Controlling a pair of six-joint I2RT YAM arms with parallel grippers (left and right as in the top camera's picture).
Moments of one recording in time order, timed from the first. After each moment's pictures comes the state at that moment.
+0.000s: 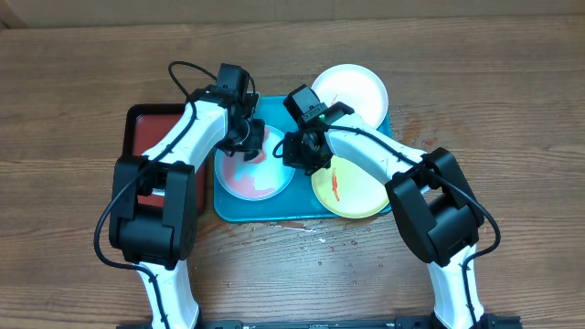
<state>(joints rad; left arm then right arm) -0.21 2.06 1.45 -0.78 0.09 -0.14 0.60 2.19 1.59 -0.73 -0.23 0.69</state>
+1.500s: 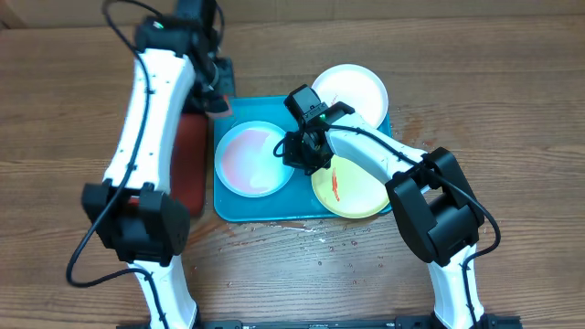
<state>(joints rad) -0.14 2.06 2.17 -1.40 0.01 -0.26 0.59 2.19 1.59 -0.73 -0.25 0.70</state>
